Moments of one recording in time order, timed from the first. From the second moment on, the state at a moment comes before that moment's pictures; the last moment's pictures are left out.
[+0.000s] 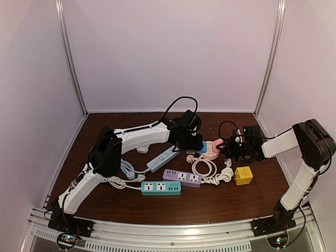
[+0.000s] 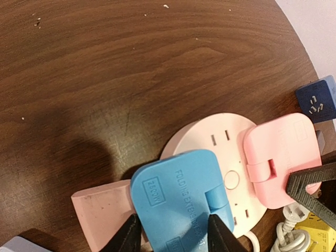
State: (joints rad) left arm -0.94 2.61 2.35 -0.58 0.03 -0.59; right arm 0.26 1.69 0.68 0.41 -0.49 0.93
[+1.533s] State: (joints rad) left arm -0.93 2.62 2.37 -0.61 0.02 -0.60; right arm 0.26 1.69 0.68 0.51 -0.57 1.06
